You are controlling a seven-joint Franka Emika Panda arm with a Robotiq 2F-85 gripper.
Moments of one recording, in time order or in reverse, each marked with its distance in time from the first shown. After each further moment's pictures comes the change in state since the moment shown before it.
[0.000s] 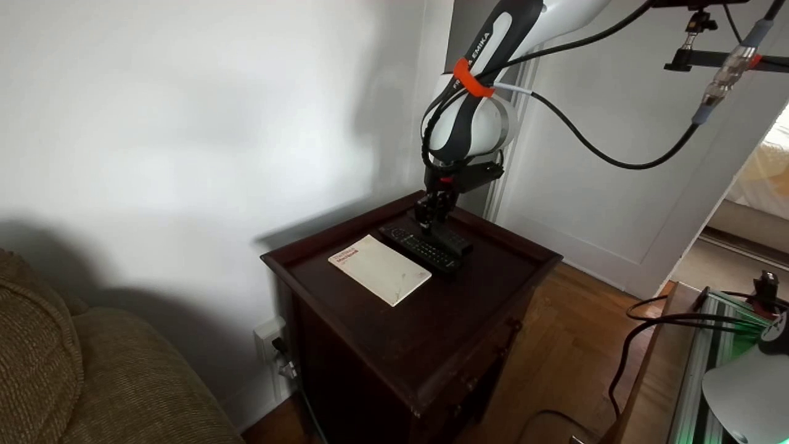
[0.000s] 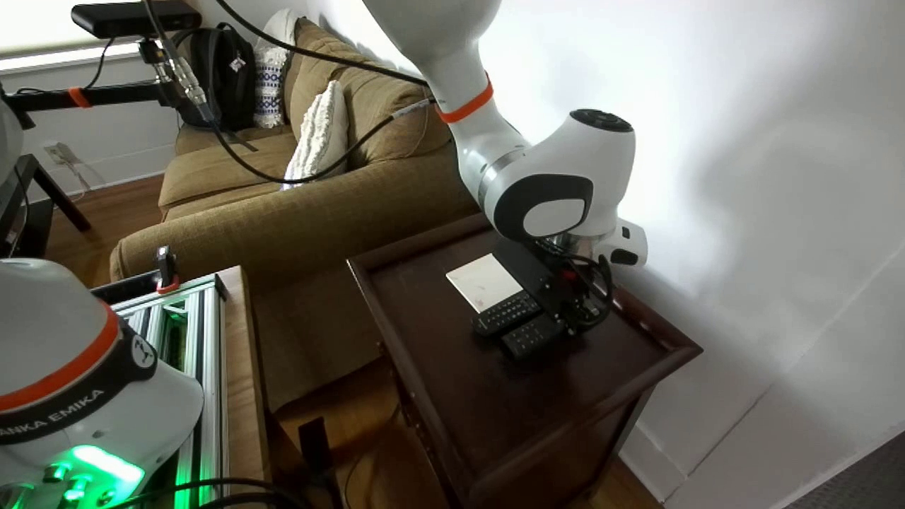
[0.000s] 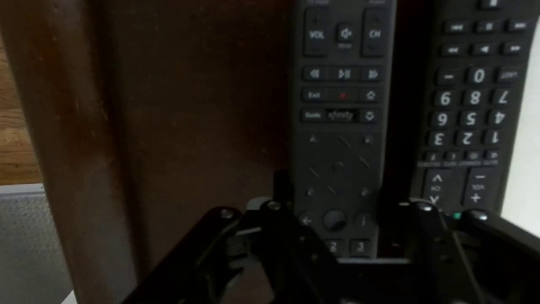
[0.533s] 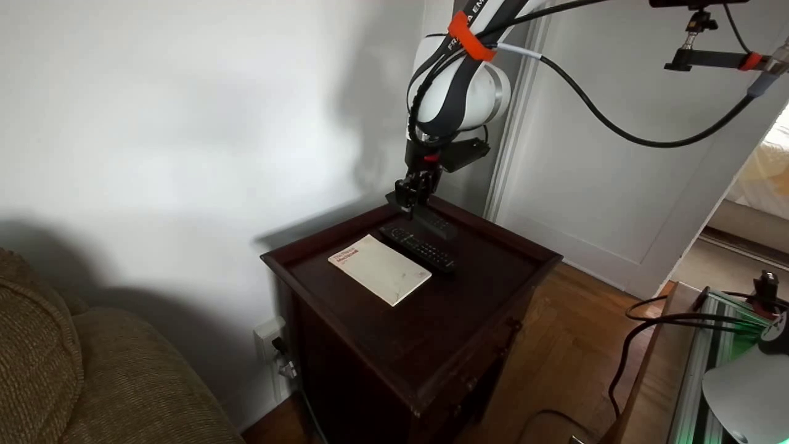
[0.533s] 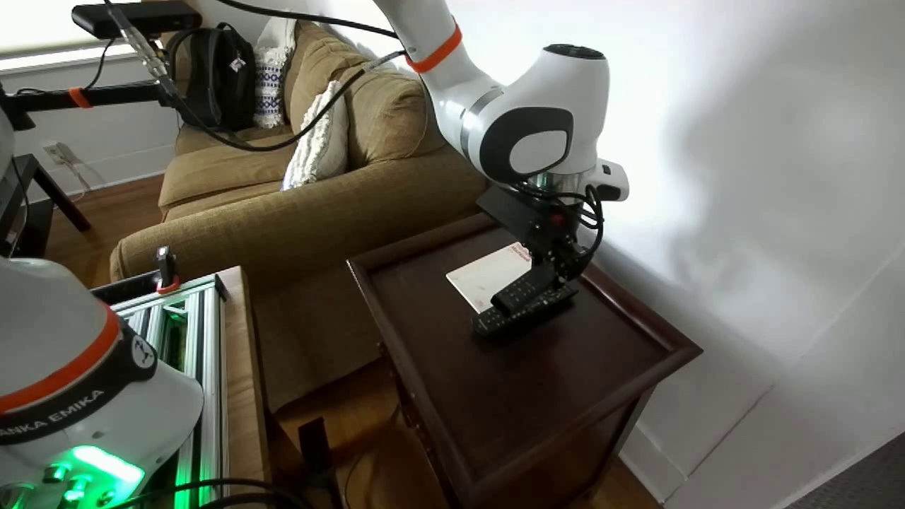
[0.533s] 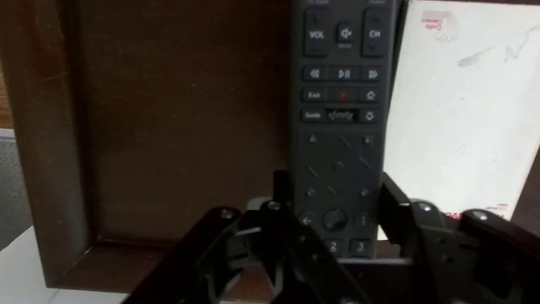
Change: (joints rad) arm 0.072 -0.126 0.026 -0.044 -0.025 -0.040 0.000
